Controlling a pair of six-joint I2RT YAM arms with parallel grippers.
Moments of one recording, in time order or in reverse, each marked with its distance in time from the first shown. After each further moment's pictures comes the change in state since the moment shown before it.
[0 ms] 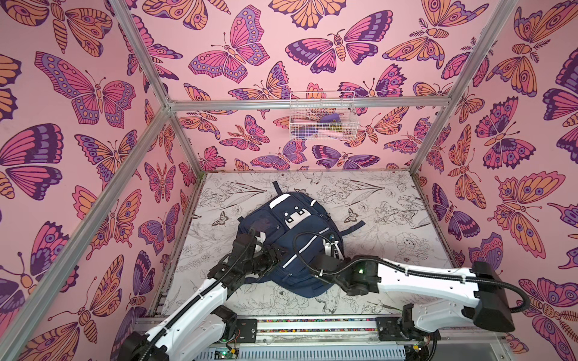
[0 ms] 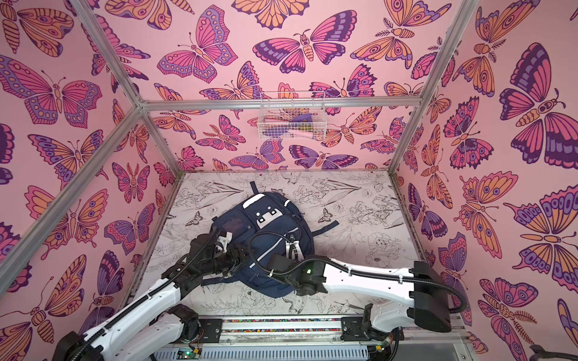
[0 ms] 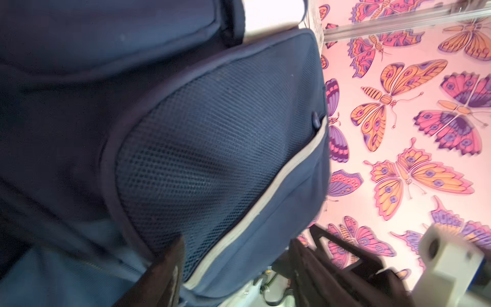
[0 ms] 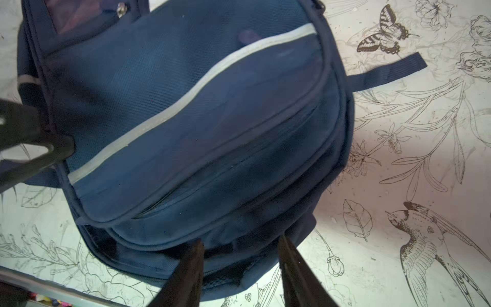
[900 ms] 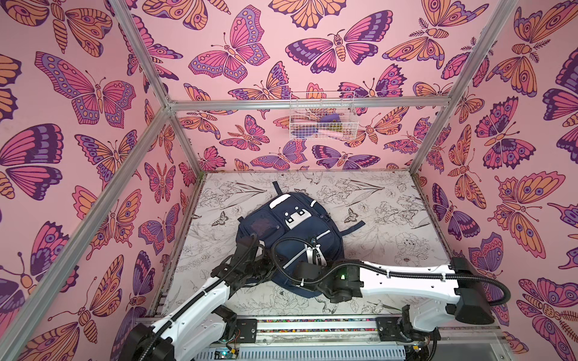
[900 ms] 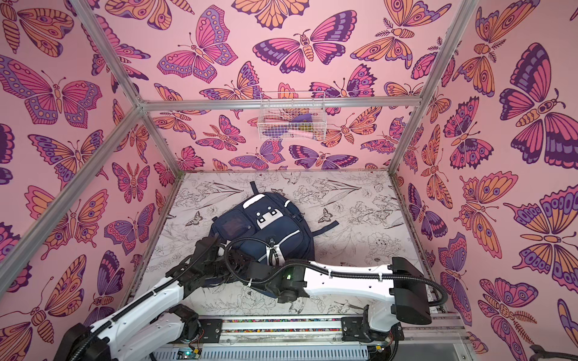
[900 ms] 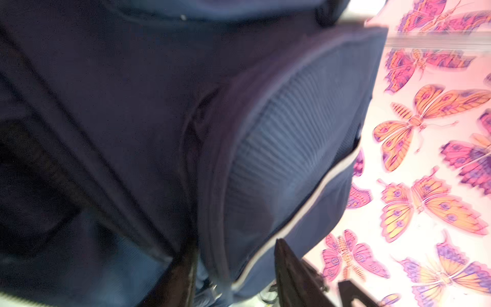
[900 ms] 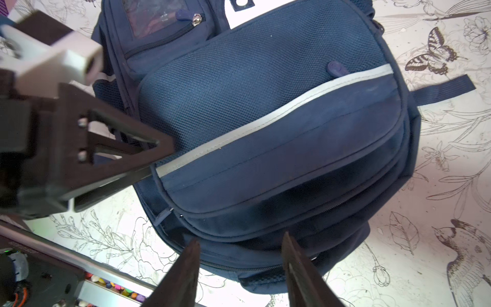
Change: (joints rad) left arm 0.000 0.055 -0.027 -0.040 0.005 -0.095; right arm 0.081 0.111 0.144 0.010 0.011 0.023
